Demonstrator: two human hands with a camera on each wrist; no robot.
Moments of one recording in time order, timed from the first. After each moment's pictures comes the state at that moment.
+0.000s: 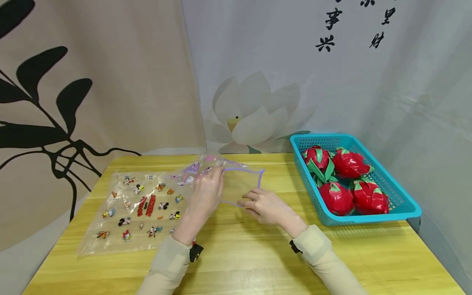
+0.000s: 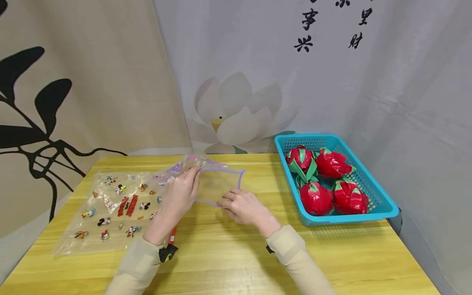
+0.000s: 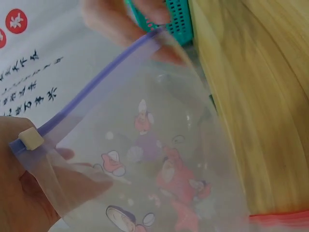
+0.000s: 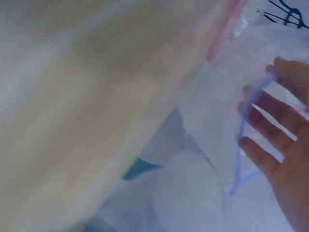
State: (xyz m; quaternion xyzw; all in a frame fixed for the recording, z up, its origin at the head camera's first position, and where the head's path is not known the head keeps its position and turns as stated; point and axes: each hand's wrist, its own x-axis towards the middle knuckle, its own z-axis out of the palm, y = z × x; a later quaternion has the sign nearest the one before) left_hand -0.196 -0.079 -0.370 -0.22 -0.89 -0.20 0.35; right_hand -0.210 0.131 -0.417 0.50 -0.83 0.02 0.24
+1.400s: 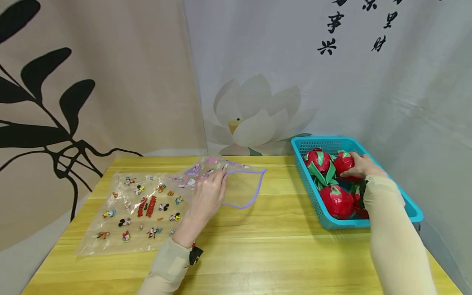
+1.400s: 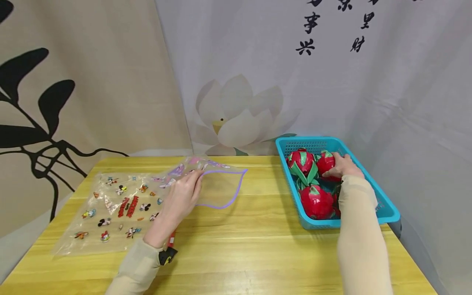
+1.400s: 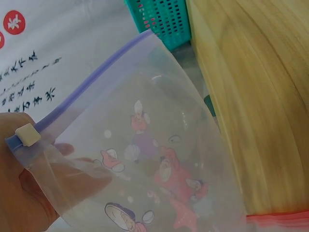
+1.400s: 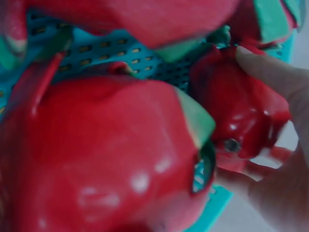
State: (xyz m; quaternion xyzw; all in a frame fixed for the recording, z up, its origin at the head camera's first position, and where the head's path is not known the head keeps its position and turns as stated) left_hand -0.198 -0.079 -0.376 -0.24 -0.88 -0.20 0.36; right_hand -0.299 0.393 -0.354 -0.01 -0.98 0.16 -0.12
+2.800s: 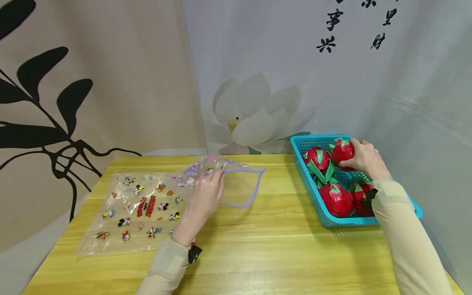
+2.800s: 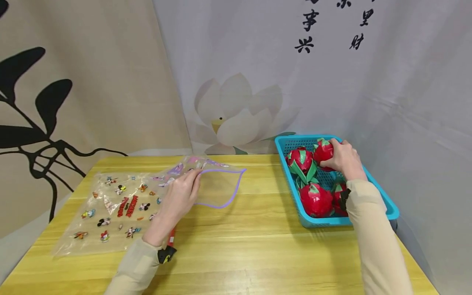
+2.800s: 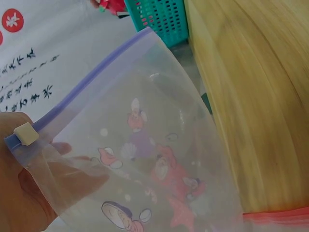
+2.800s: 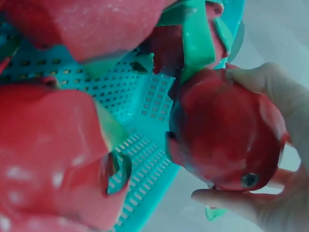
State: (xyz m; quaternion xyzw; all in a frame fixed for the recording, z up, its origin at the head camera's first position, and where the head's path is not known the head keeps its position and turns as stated) left_hand -0.199 -0.081 -0.376 -0.23 -0.88 -0.21 0.35; right_hand -0.287 0.372 -0.329 0.01 -0.99 0.13 0.04
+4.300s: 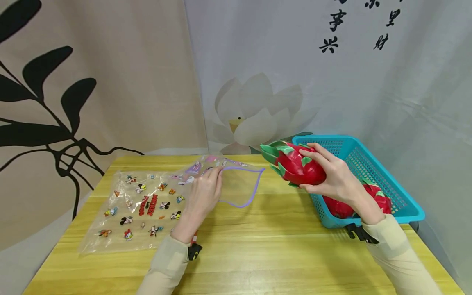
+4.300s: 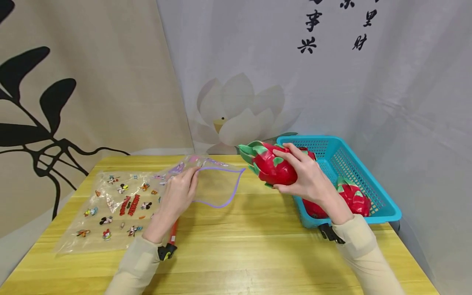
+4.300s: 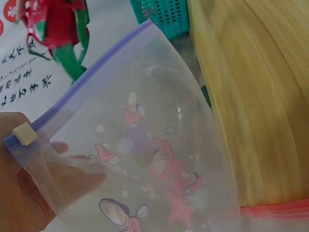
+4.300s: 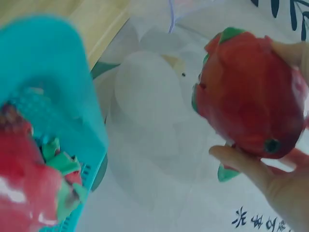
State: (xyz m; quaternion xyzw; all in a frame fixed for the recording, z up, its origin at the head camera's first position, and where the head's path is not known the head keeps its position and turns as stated) left_hand -0.203 -0.088 -0.376 -0.22 -0.88 -0.24 0.35; right_hand -0.198 0.245 -0.310 0.33 -0.89 0.19 0.25
